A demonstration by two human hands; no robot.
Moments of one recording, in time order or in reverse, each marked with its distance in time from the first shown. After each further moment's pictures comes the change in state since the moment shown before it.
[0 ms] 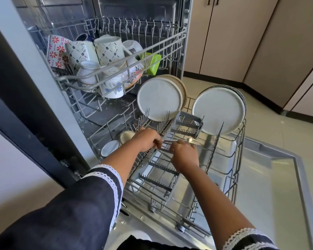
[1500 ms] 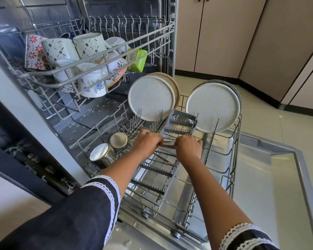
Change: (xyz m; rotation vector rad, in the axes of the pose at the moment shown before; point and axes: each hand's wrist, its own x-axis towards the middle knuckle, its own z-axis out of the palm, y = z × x) left_hand 0.019 0.027 0.042 0.090 0.204 0.054; right_hand 0.028 0.031 0.002 0.067 0.084 0.254
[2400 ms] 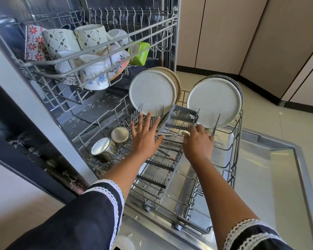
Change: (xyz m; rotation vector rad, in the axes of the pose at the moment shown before) left_hand -0.014 -0.001 0.013 0.050 0.205 -0.192; right_hand -0.010 0.023 0.004 0.086 0.247 0.032
